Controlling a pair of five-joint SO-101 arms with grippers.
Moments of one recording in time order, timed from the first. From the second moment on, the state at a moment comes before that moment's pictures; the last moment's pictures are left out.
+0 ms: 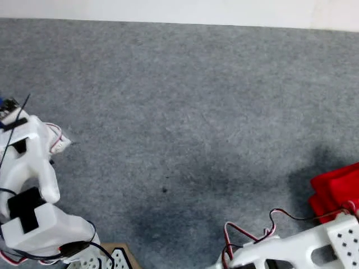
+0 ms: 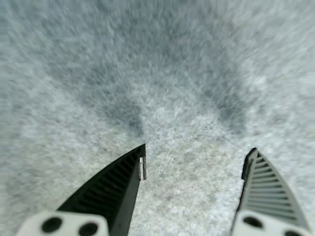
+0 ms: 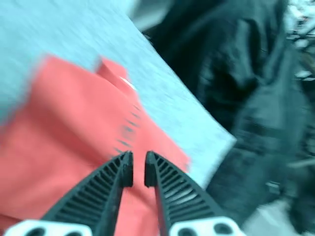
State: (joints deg) left arm -35.7 2.5 29.2 57.5 19.5; right arm 65.1 -51.3 29.8 59.3 34.7
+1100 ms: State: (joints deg) left arm -53.3 50.5 -54.0 82.5 19.5; right arm 18.2 -16.6 3.4 81.8 6.4
